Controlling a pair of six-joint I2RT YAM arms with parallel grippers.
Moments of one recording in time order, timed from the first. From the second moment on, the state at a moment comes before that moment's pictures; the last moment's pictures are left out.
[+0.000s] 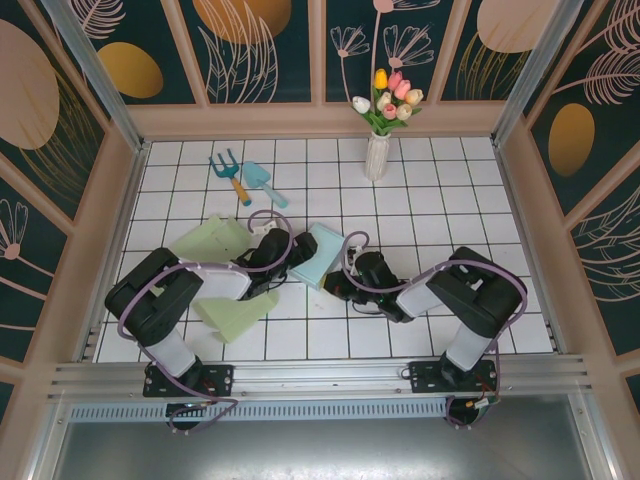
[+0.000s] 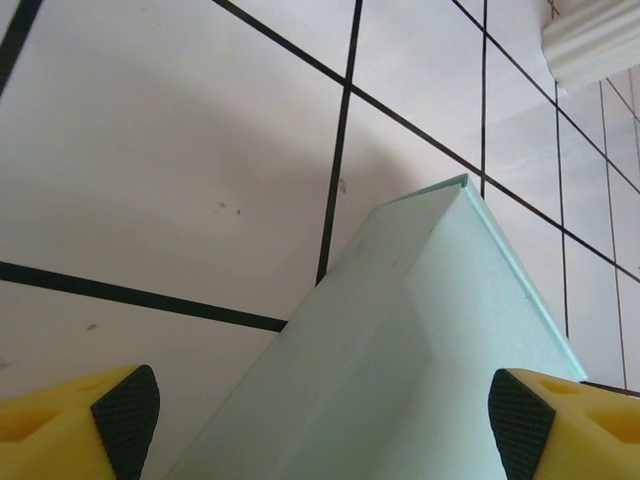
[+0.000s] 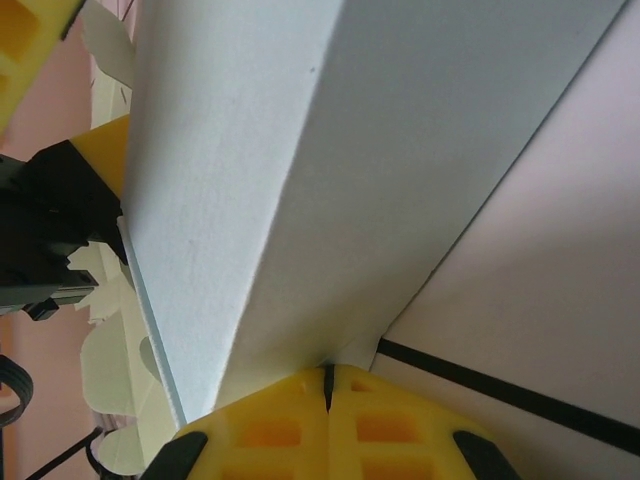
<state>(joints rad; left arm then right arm) -0.73 1.67 0.64 0.36 -0.16 -1.08 0.82 1.70 0.40 0.75 -0.28 1.09</state>
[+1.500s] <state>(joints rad) -0.72 1.96 1.15 0.02 0.02 -0.70 0.41 1.67 0.53 0.40 -0.40 0.77</state>
